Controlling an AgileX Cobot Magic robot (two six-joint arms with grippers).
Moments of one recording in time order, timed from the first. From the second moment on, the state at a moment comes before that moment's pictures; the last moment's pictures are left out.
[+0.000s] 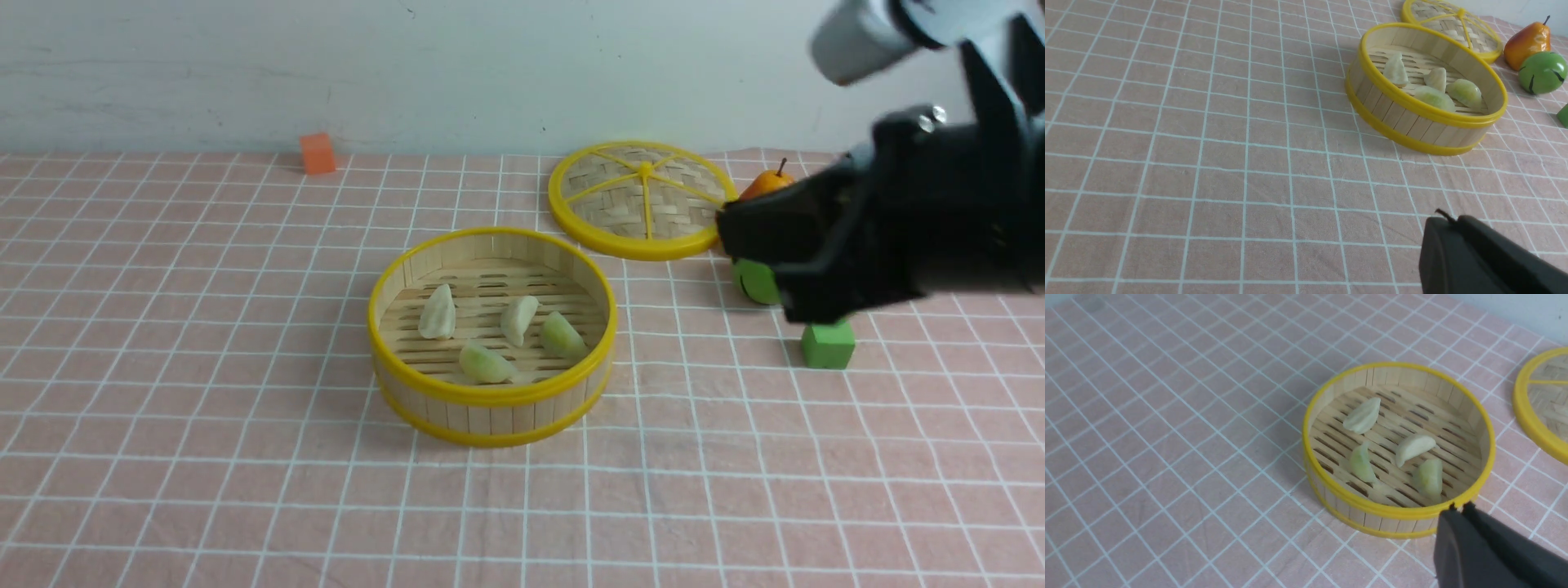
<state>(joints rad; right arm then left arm) 0.50 1.11 -1.05 0.48 0.53 -0.41 -0.40 0.01 -0.46 0.18 0.87 -0.47</state>
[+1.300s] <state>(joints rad) 0.50 0.58 -0.76 0.13 0.60 -0.17 -0.40 0.01 -0.46 0.18 0.87 -0.47</state>
